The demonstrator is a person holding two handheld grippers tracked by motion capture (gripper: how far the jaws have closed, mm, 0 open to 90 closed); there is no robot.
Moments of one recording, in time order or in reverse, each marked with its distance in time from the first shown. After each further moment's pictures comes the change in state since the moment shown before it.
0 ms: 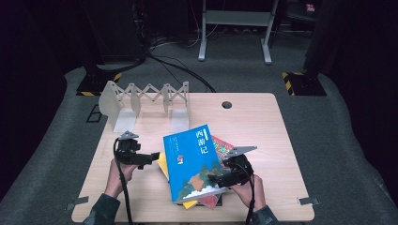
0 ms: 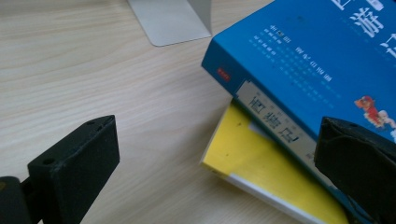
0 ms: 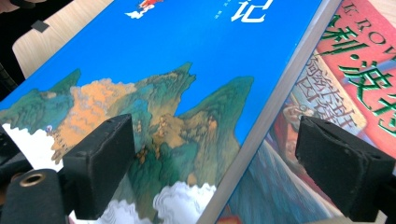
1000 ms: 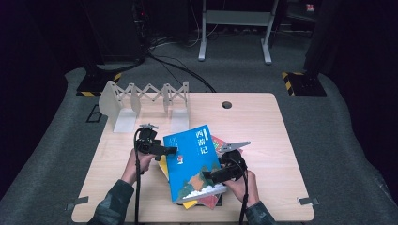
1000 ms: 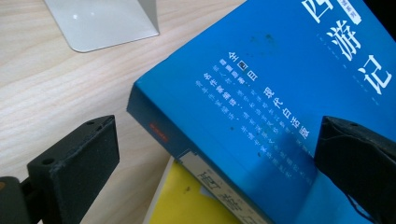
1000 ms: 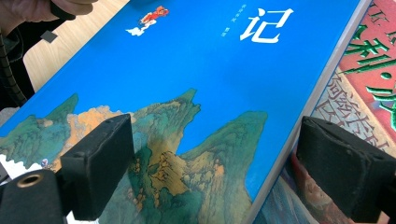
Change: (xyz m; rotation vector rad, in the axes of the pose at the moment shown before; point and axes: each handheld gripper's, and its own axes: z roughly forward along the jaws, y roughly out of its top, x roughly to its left) left arm -0.009 0.029 0.056 0.115 -0.167 -0.012; right arm -0.003 0.013 0.017 0.010 0.044 0.022
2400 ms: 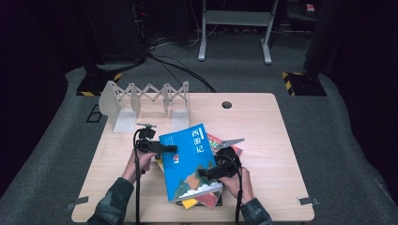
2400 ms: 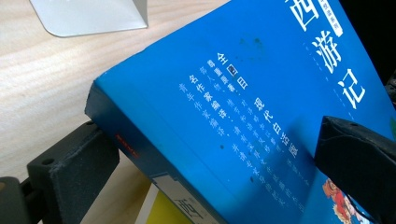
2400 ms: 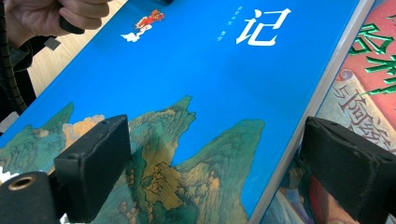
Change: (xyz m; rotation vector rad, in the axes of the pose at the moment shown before) left arm 0.015 -0.001 0.005 -0.012 -0.102 -0.098; right arm 0.001 0.011 0.016 0.004 0.023 0.016
